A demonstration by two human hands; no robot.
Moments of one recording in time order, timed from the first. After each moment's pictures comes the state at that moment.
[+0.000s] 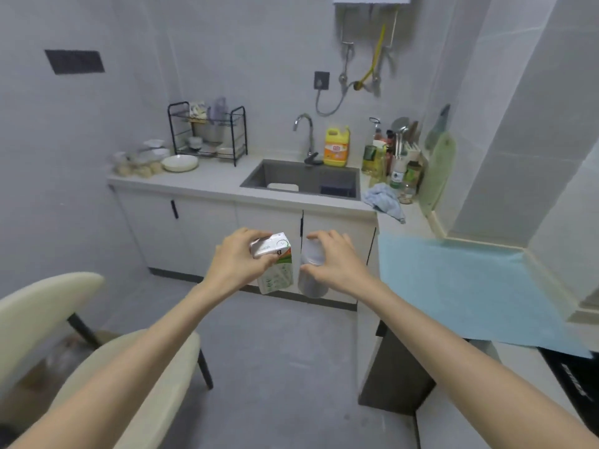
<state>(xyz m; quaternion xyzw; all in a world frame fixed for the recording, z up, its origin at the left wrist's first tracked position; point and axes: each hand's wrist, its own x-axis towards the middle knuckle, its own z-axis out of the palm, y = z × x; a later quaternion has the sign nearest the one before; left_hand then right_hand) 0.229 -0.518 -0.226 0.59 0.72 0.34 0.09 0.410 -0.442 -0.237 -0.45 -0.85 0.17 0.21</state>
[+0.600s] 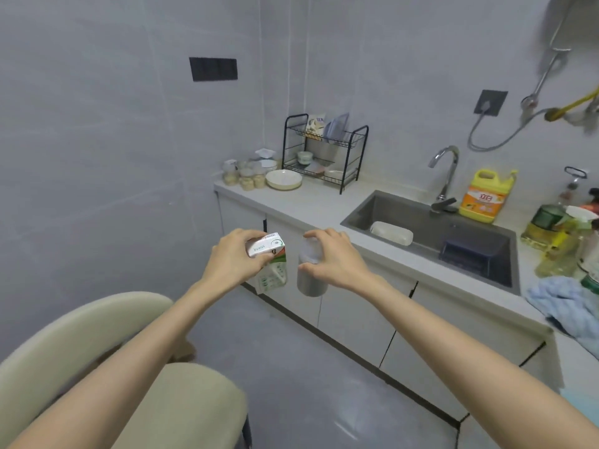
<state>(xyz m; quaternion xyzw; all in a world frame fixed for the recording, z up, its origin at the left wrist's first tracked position) -0.049 -0.344 -0.230 0.40 0.84 0.35 0.03 0.088 -0.195 -0.232 -0.25 -0.93 0.19 0.16</state>
